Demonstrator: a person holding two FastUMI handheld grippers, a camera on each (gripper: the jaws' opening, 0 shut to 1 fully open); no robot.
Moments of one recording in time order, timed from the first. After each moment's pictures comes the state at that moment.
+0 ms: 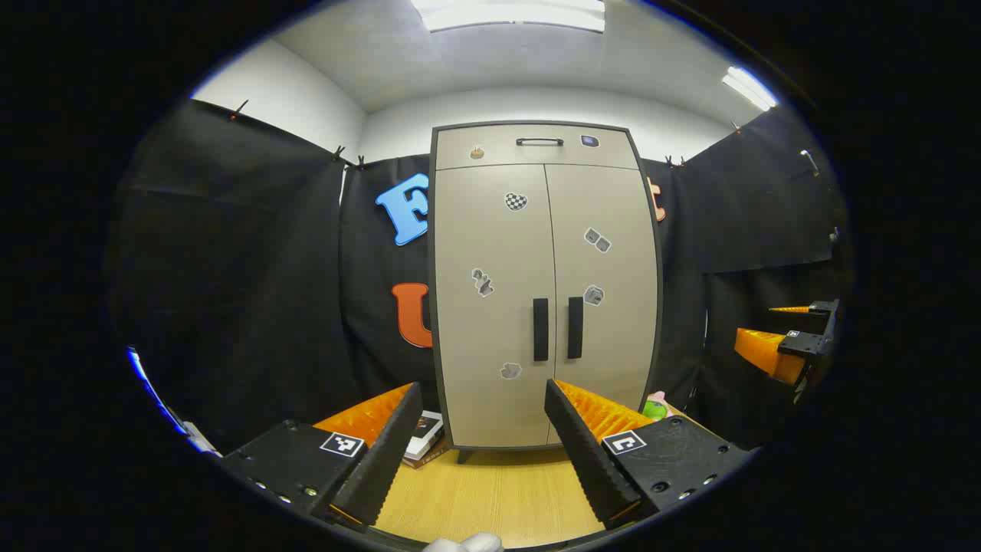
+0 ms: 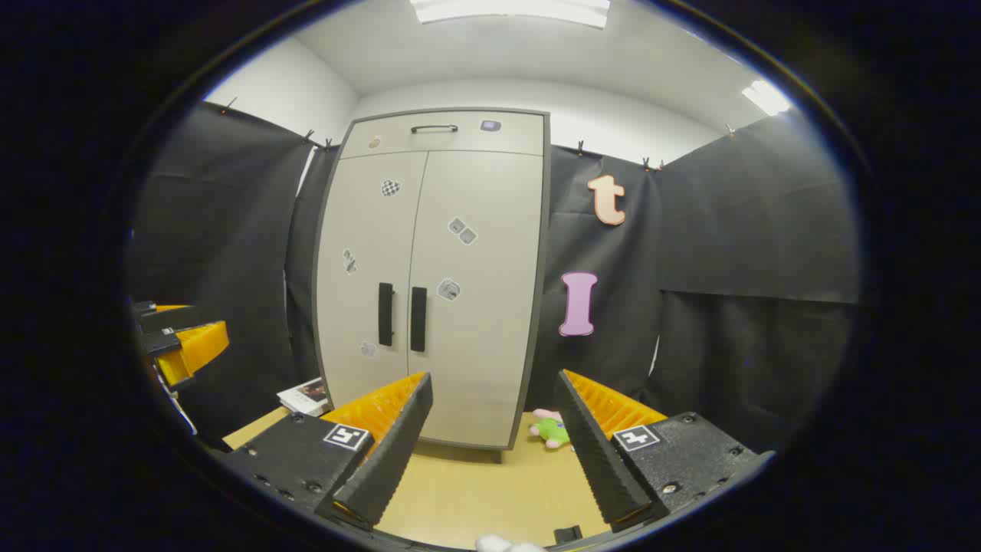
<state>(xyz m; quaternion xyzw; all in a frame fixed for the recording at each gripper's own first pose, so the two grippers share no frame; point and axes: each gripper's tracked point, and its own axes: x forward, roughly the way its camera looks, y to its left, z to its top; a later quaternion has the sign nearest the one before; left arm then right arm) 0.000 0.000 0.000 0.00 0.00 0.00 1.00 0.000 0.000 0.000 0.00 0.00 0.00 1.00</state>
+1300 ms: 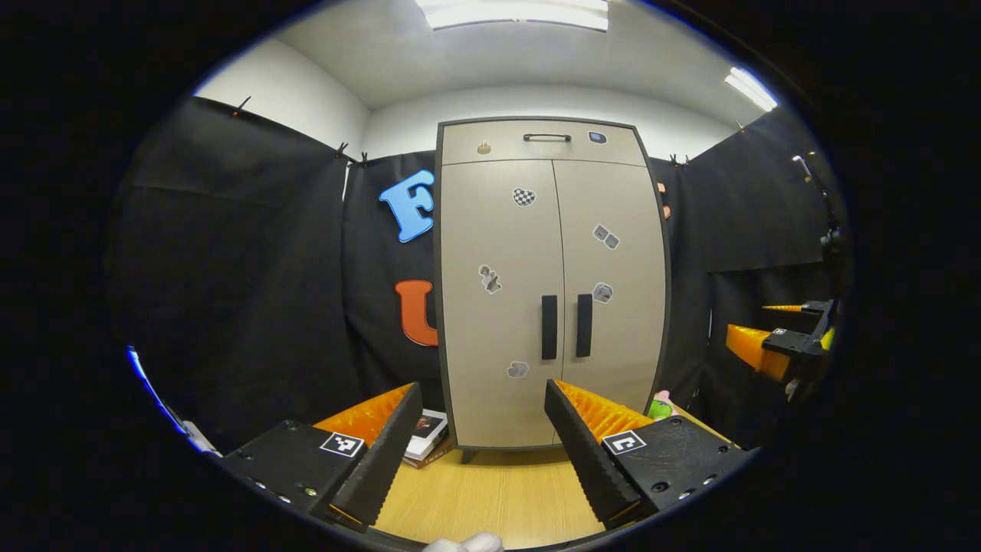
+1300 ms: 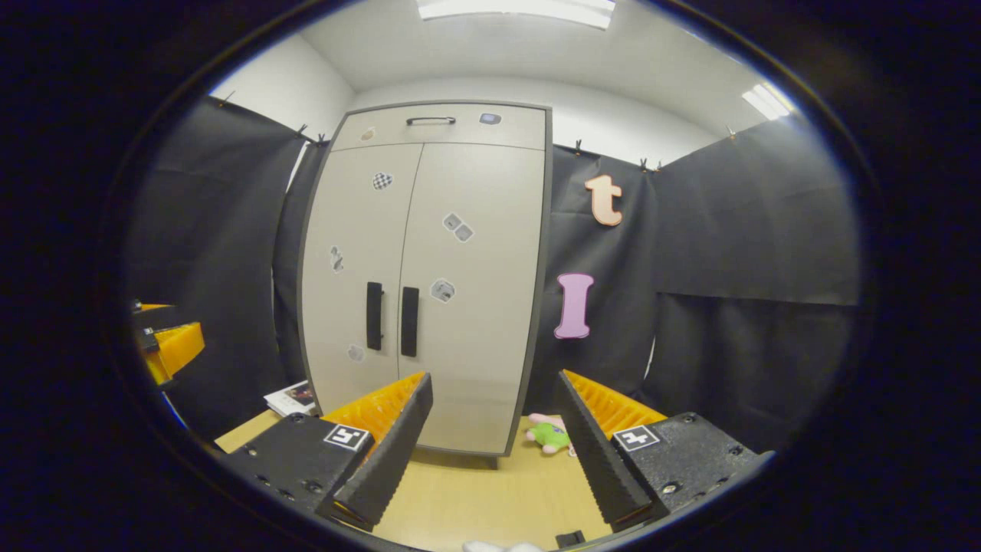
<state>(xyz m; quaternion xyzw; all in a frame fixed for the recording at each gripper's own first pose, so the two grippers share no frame) 0.008 0.012 -0.008 0.00 0.00 0.01 1.00 0.050 0.015 -0.001 0.00 0.00 -0.02 1.00</state>
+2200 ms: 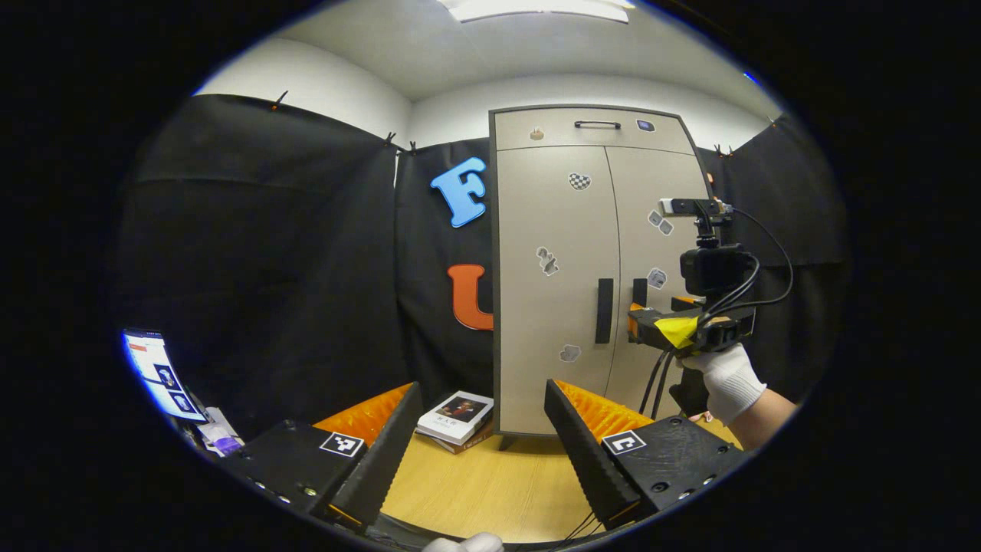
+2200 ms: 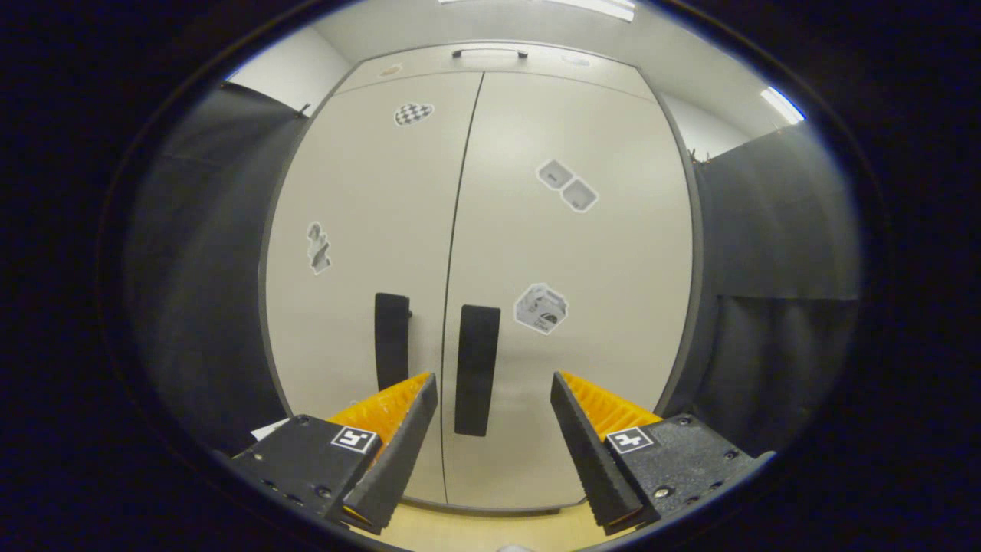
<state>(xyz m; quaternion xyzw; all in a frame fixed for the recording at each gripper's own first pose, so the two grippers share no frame) -0.004 0.058 -0.029 -0.01 0.03 0.12 0.99 0.292 0.139 0.003 0.01 0.01 0.00 1.00</state>
